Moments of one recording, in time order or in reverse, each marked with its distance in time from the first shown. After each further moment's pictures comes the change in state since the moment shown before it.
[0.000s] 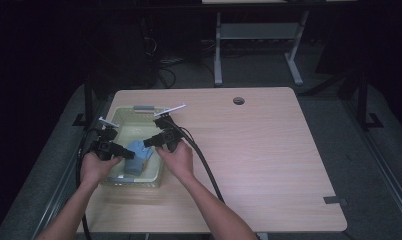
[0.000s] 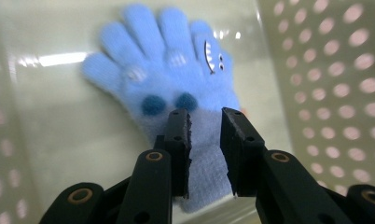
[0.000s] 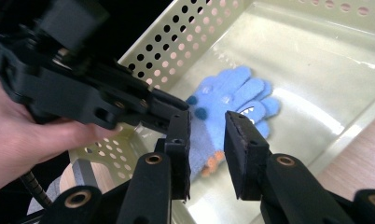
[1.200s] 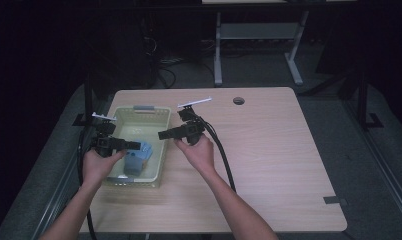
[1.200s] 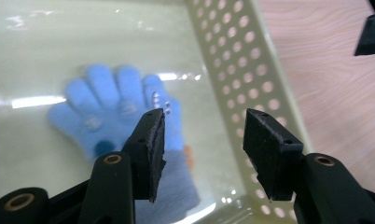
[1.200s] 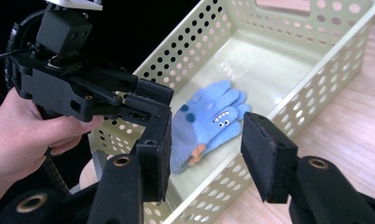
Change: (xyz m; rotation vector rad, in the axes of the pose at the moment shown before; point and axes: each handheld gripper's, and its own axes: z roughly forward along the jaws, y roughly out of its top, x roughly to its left) left arm -0.020 0.001 -0.027 -0.203 -0.101 0.026; right arm -0.033 -0.002 -0.058 -0.077 0.074 0.014
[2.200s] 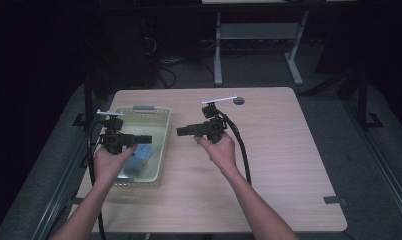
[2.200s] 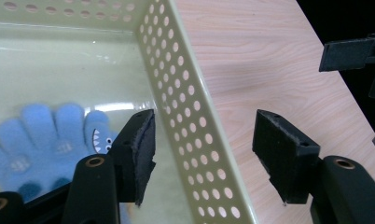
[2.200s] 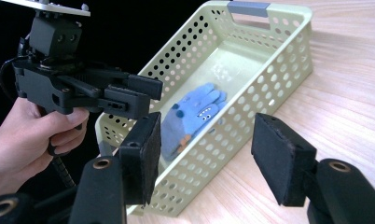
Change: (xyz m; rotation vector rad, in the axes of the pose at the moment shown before) left arm -0.036 0.007 0.003 -0.113 -0.068 -0.010; right arm -0.026 -0.009 -0.053 -0.051 0.027 0.026
